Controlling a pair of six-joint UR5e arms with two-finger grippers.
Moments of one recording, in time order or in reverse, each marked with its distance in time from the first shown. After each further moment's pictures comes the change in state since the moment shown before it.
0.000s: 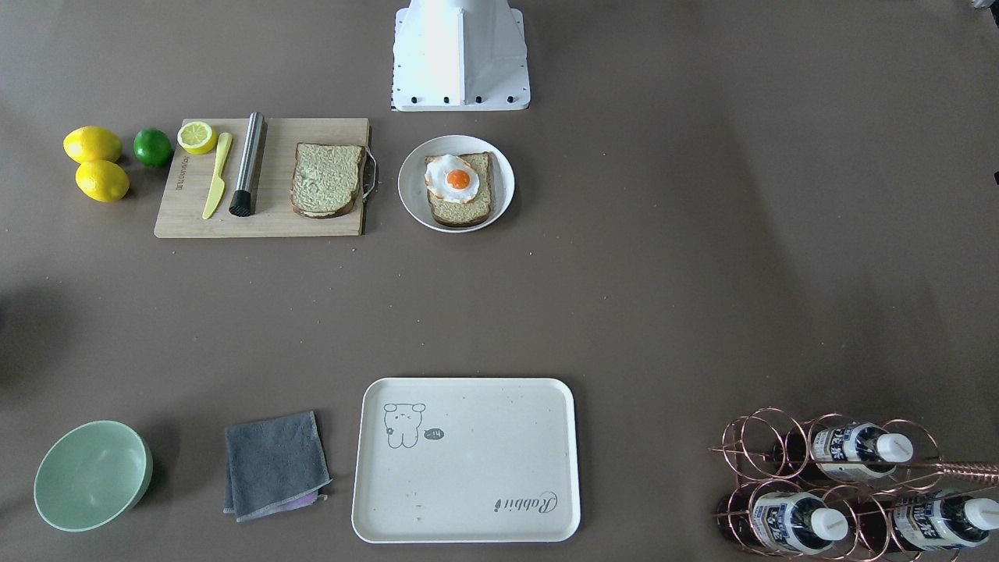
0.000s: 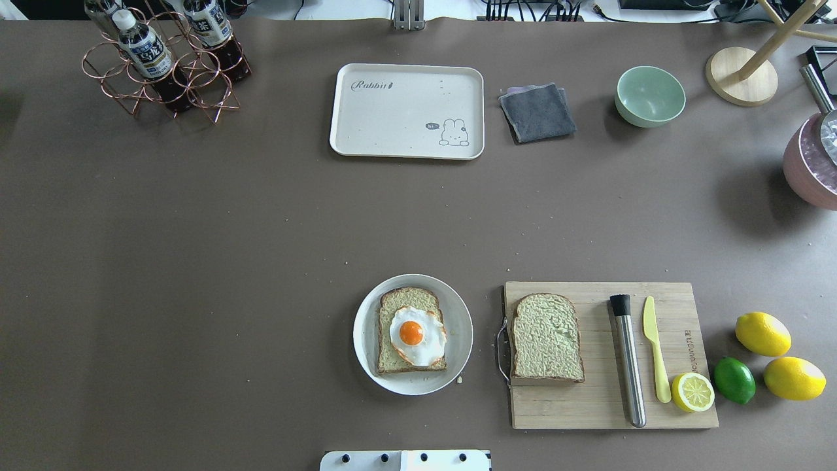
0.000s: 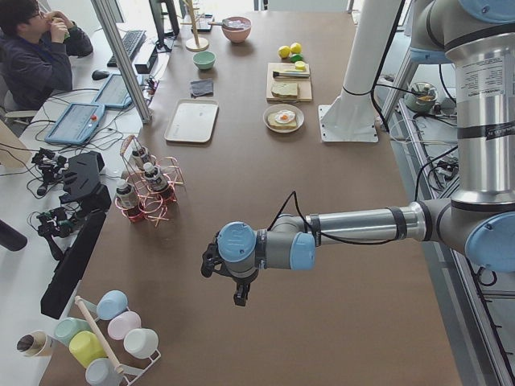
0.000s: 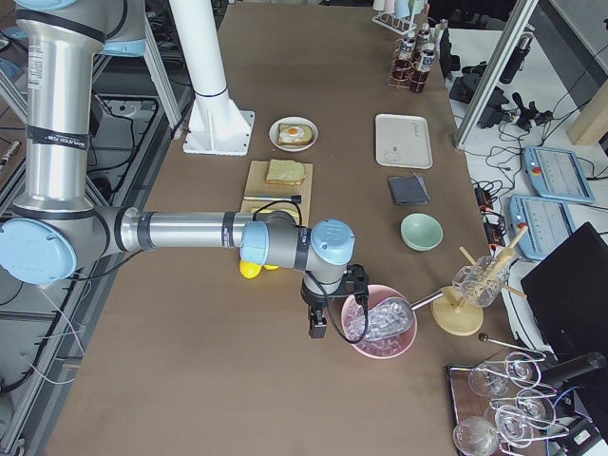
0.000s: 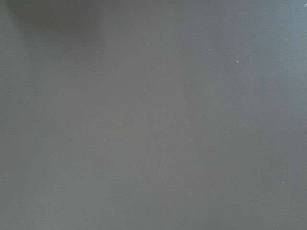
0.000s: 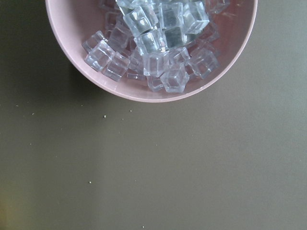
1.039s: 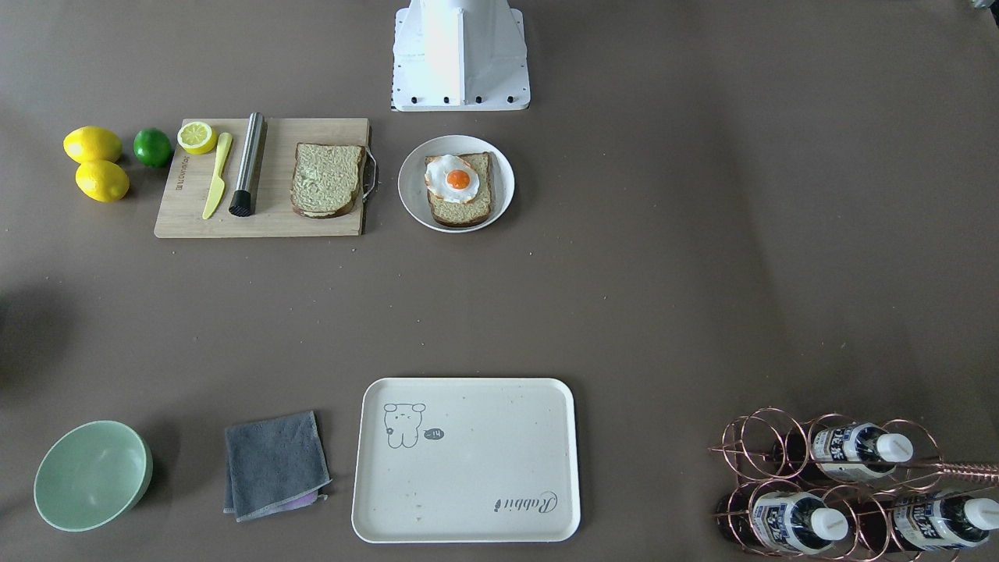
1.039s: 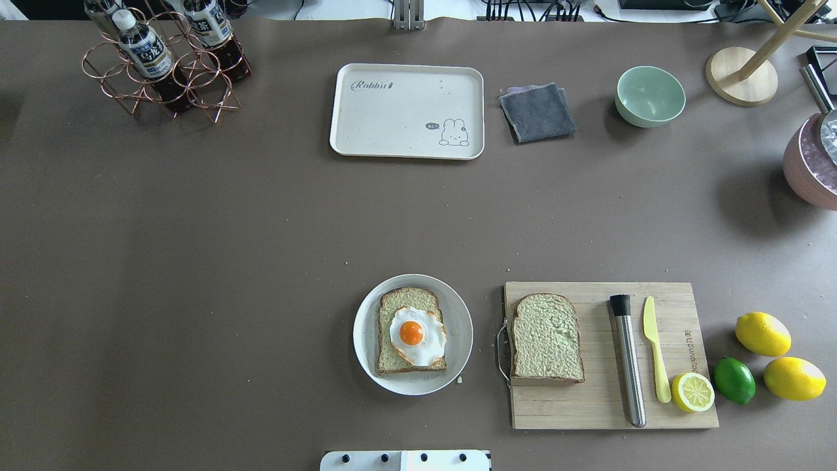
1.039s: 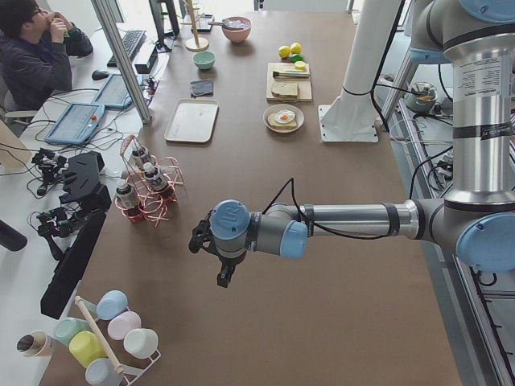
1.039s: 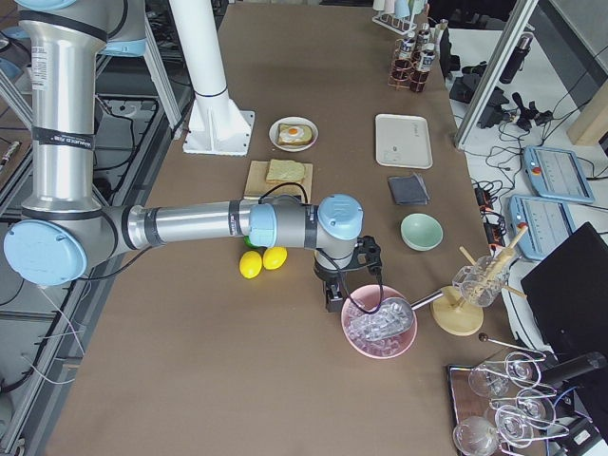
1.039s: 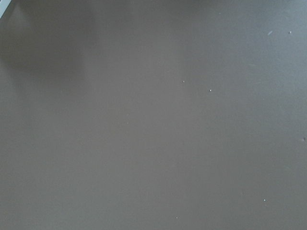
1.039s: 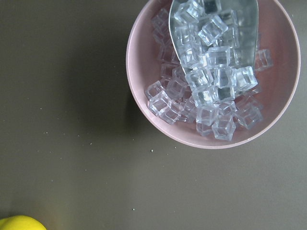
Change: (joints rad) left arm 0.001 -0.070 -0.045 -0.129 -0.004 0.000; right arm -0.013 0.062 0.060 0.016 0.093 0.006
